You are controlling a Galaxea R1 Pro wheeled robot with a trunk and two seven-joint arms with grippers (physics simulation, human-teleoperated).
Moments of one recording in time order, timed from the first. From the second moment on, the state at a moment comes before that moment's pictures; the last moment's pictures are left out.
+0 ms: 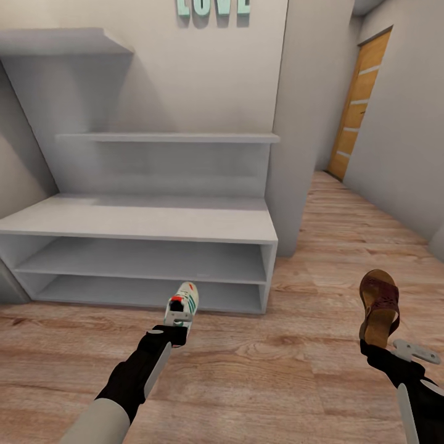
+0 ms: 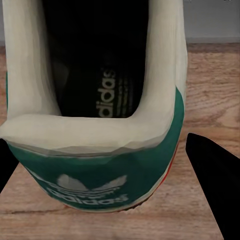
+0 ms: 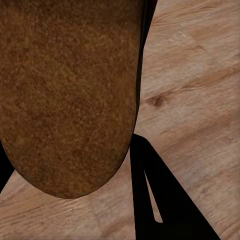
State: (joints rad) left arm -0.56 -0.09 -0.18 -0.86 0.08 0.53 0.16; right arm -0.21 -0.03 -0.52 -1.45 0.01 0.54 0.03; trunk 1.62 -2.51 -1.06
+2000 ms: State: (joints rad) left arm -0.56 -0.10 -0.22 -0.86 0.08 0.53 0.16; right arm -0.21 -0.03 -0.52 -1.45 0.01 0.54 0.03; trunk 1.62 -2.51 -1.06
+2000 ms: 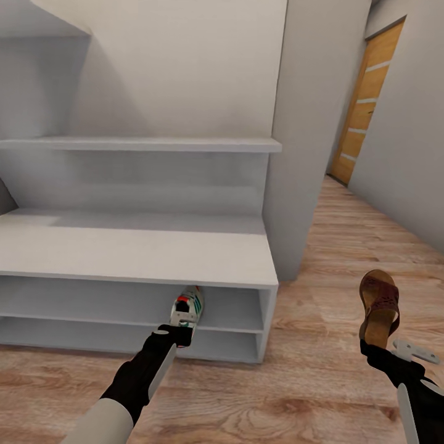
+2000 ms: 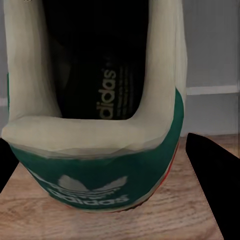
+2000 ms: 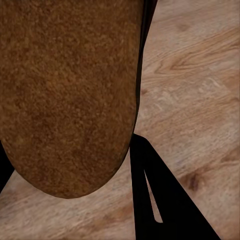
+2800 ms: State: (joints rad) left arm -0.56 -0.09 -0.22 -0.86 0.08 0.53 0.16; right arm -0.21 -0.03 -0.52 -1.45 0.01 0.54 0.03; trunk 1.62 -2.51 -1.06
